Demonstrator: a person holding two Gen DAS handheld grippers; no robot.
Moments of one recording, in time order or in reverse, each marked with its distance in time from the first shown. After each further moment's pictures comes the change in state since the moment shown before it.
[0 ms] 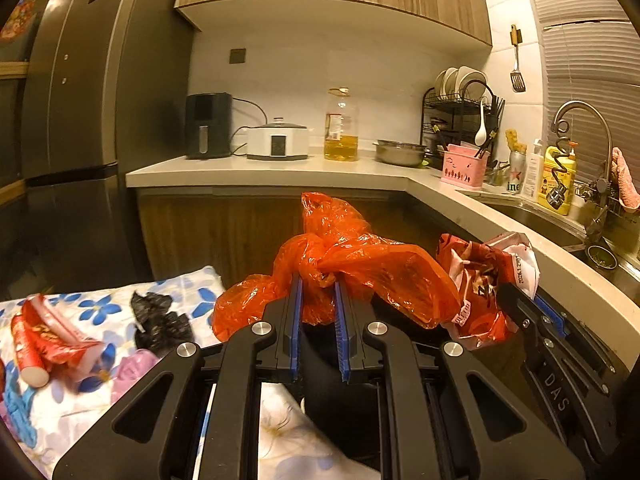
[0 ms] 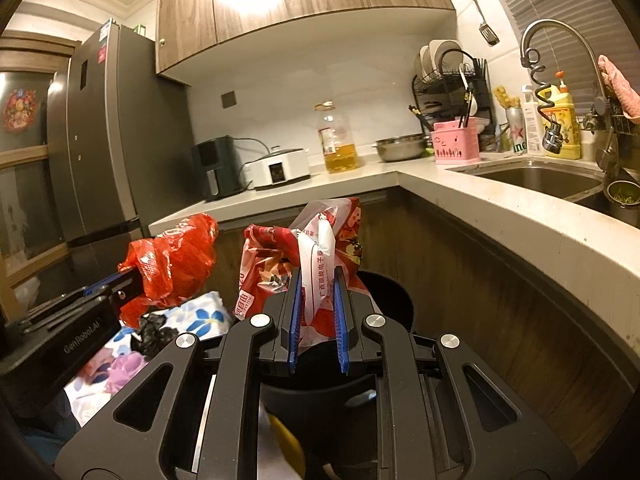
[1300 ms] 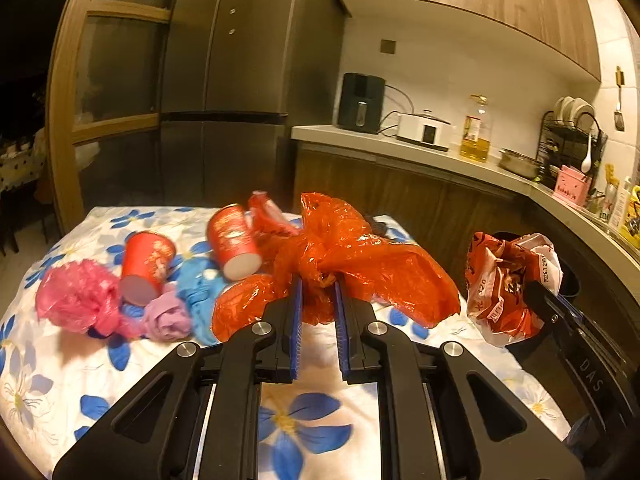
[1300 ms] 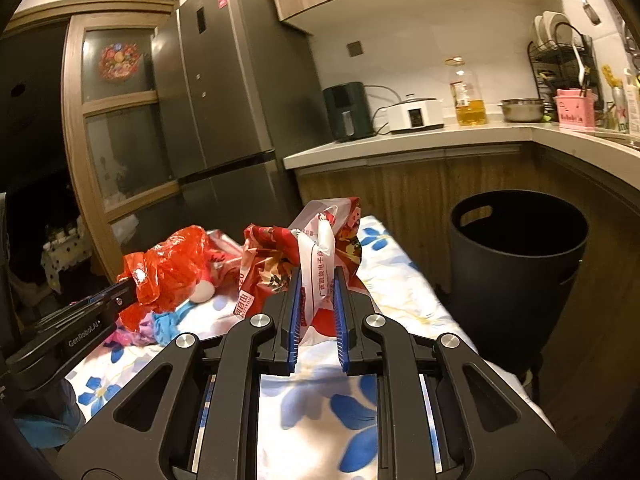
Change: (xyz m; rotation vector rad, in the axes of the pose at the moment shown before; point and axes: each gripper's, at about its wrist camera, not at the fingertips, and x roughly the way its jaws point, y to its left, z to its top) left arm -0.159 0.180 -0.091 -0.209 0.045 0.360; right arm -0.073 0.158 -0.083 -0.085 0.166 0.390
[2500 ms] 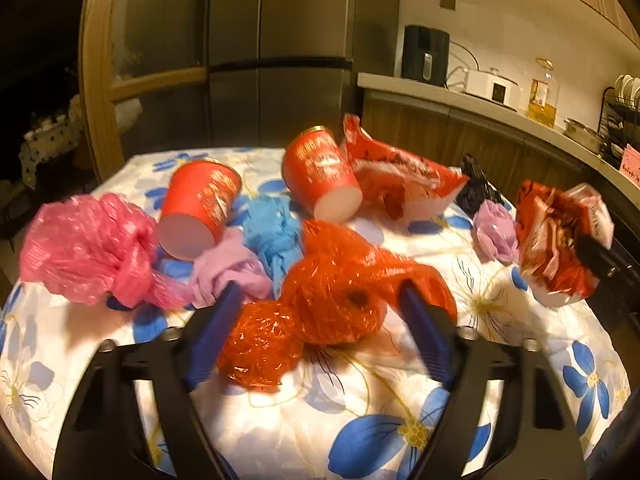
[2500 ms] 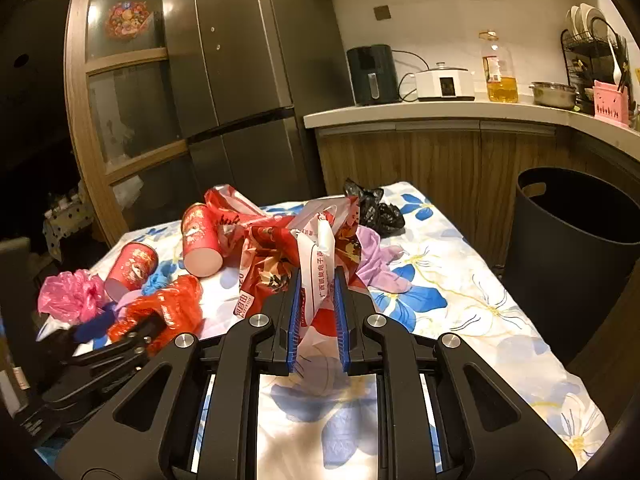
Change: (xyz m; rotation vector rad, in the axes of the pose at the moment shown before) left arm 0.070 0.078 -0.034 -0.045 0.175 0.188; right arm 0.085 0.044 -0.020 -0.064 0.128 0.039
